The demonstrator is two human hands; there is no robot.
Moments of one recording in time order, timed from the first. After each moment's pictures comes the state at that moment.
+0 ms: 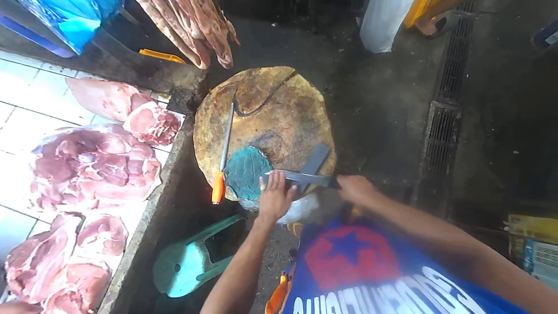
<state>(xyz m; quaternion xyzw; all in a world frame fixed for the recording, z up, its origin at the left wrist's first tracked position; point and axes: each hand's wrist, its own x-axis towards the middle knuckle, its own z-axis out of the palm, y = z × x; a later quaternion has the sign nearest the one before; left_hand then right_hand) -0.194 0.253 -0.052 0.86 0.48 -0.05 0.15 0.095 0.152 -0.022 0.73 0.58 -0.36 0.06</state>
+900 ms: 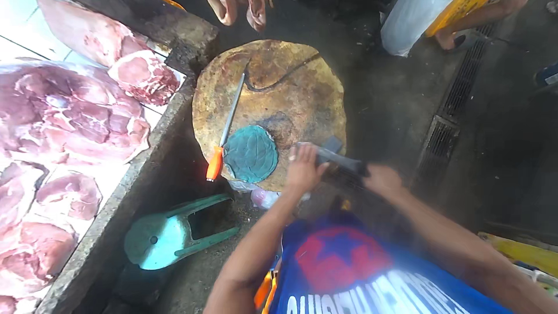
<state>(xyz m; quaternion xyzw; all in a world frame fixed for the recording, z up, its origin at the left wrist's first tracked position) -0.111 0.269 -0.070 0.87 0.46 0.01 0.16 0.142 0.156 -0.026 0.80 0.52 -0.28 0.10</state>
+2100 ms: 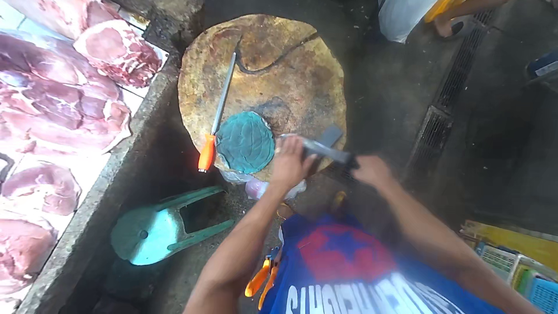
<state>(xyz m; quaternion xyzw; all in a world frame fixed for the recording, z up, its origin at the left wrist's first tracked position) -0.150 0.268 -0.076 0.87 0.46 0.04 0.17 0.118 0.159 -0.038 0.79 0.54 -0.28 0.08</state>
